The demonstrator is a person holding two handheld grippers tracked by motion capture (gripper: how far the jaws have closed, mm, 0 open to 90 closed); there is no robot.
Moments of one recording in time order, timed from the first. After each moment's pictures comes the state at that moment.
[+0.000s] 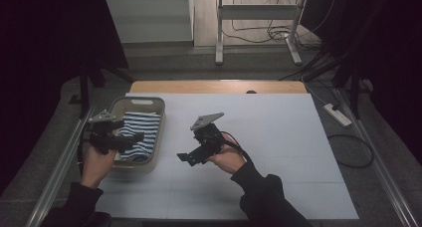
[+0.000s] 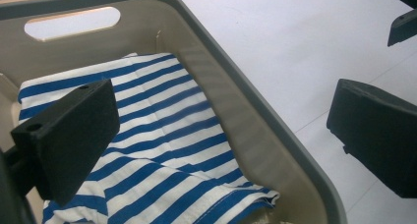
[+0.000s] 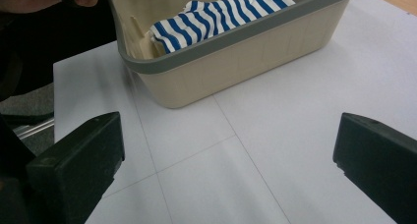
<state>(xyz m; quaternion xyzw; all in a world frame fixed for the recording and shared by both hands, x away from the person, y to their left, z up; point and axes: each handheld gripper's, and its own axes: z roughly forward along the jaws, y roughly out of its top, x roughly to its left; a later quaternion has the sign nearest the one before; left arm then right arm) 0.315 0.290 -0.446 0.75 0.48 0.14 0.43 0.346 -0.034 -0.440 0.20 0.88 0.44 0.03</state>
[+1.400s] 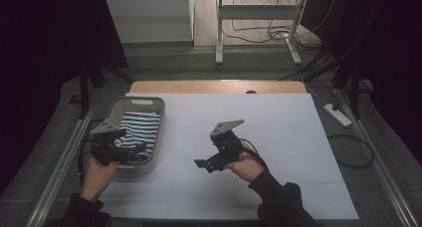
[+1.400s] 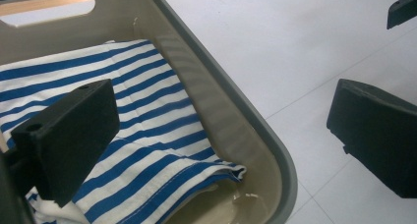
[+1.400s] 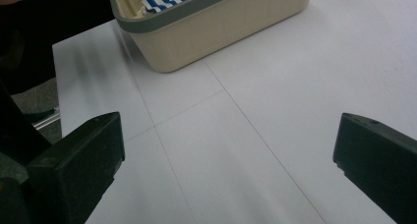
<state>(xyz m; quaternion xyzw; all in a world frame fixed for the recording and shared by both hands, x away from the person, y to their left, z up) 0.285 0.275 -0.448 0.76 0.47 0.14 0.43 0.331 -0.083 -0.443 0.23 0.88 0.42 0.02</state>
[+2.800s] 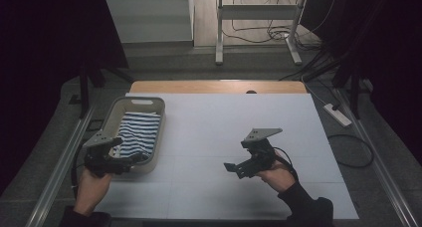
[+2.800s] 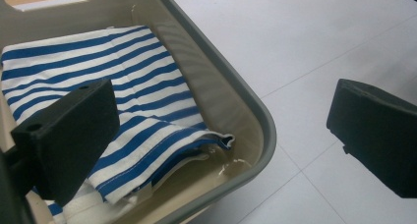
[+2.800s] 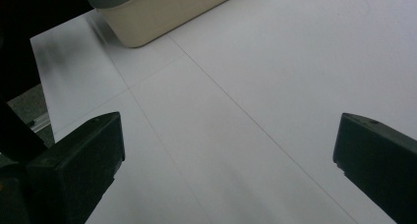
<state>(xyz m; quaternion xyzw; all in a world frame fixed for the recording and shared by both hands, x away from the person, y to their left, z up) 0.255 0.279 -0.452 0.76 0.47 0.16 0.43 0.313 -0.165 -0.441 0.28 0.86 0.43 0.06</state>
